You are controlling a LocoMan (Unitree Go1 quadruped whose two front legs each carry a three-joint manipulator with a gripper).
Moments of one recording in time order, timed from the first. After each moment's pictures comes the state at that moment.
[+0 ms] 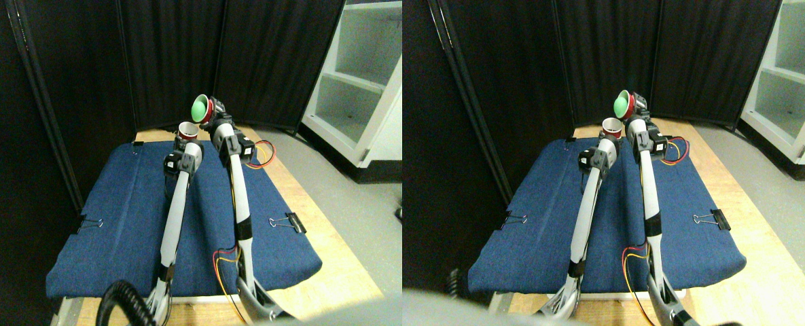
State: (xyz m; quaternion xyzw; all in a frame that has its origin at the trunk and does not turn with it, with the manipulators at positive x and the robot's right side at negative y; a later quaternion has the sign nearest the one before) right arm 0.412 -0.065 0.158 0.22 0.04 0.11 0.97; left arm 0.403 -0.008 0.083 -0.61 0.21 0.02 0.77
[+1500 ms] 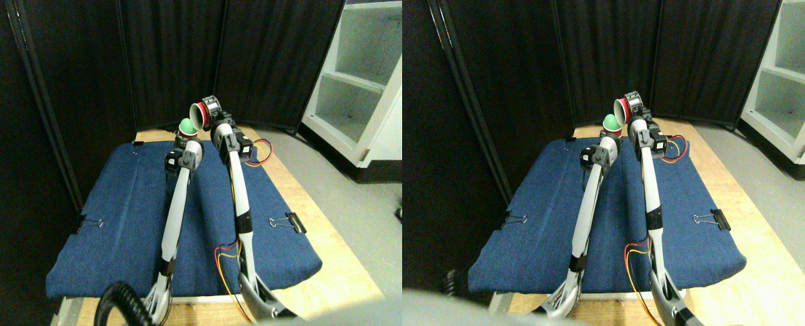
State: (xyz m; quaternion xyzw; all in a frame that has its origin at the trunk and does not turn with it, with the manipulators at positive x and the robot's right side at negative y) right arm 0.423 -0.060 0.154 -0.06 0.00 0.17 0.98; left arm 0.410 -0.009 0.081 -0.62 0.21 0.03 0.76
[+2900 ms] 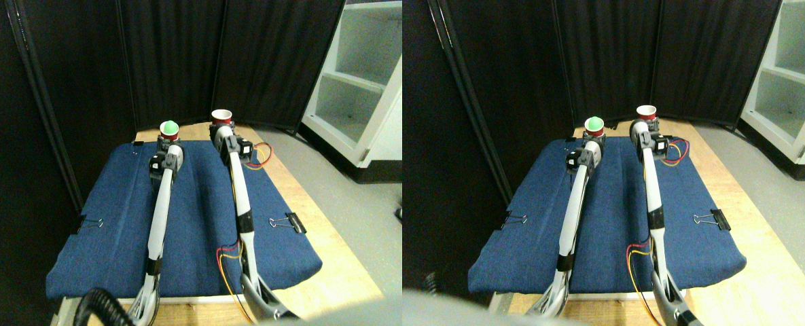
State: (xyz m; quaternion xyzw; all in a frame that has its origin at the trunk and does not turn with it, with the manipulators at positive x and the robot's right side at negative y) right arm 0.427 -0.110 0.107 0.65 0.06 -0.13 0.74; left arm 0.431 0.049 0.069 -0.65 0.14 0.08 0.74
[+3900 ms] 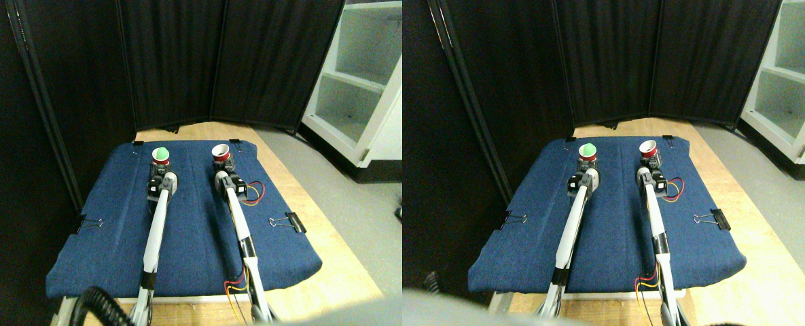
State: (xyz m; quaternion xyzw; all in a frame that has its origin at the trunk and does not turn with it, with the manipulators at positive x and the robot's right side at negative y) right arm 0.438 -0.134 0.012 0.56 0.08 -0.16 0.81; left arm 0.432 0.077 -0.007 -0.65 0.13 0.17 0.73
